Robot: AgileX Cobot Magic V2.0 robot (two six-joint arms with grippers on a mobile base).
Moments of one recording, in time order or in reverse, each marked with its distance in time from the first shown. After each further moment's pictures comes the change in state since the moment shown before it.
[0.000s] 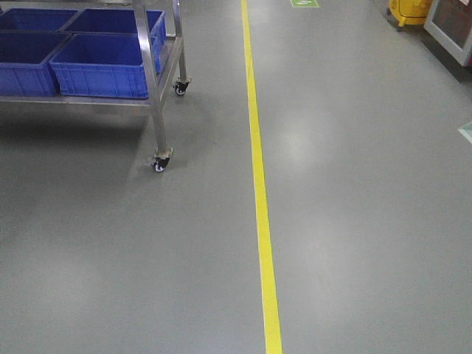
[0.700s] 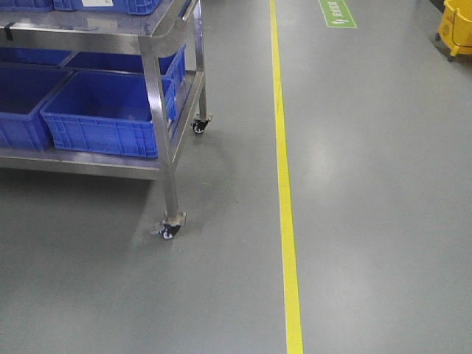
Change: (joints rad) left arm 0.000 0.000 0.000 0.000 0.000 0.000; right arm 0.000 0.000 0.000 0.000 0.000 0.000
